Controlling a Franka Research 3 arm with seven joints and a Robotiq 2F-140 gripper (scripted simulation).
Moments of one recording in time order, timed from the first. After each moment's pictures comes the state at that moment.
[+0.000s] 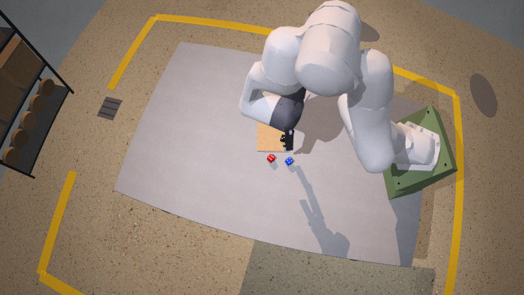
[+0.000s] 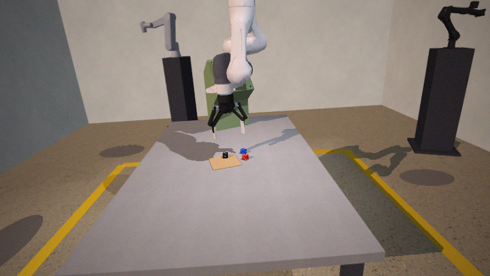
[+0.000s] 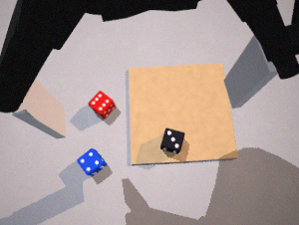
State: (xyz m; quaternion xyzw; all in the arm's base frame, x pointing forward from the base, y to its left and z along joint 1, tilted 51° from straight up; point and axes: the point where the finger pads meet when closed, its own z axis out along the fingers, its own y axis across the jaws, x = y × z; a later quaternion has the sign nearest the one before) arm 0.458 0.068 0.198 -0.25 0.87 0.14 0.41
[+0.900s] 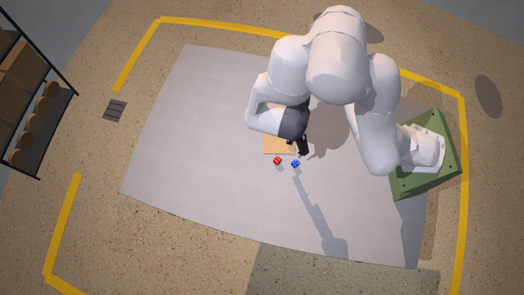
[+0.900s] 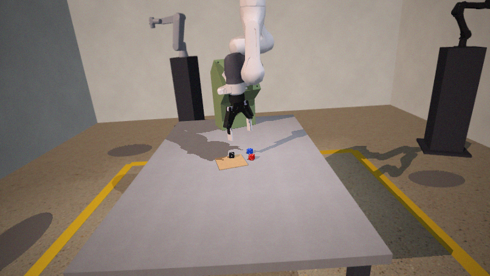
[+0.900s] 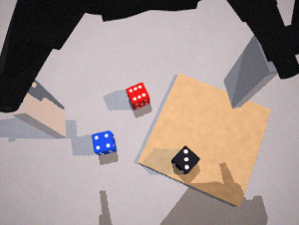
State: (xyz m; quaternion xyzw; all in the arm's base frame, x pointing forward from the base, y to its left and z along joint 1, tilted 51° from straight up) arm 0.449 0.090 0.203 -0.45 0.79 0.04 0.42
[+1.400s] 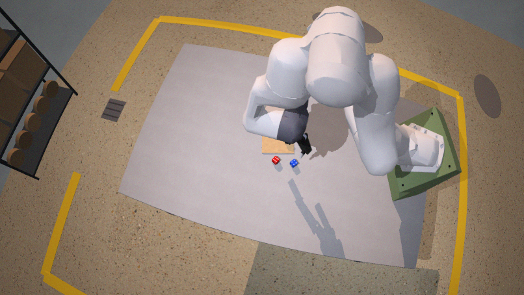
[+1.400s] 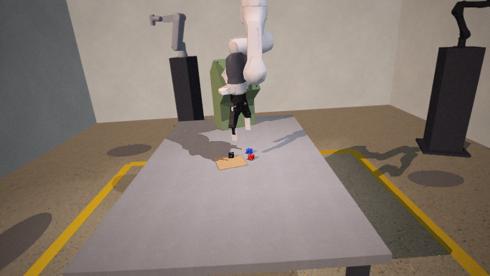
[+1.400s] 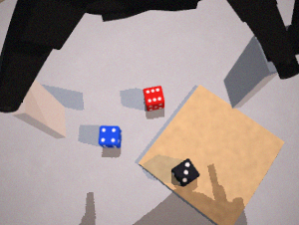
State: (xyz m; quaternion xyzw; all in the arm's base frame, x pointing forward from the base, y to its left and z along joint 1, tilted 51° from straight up) arm 0.445 0.098 0.204 -0.54 0.73 -0.01 0.42
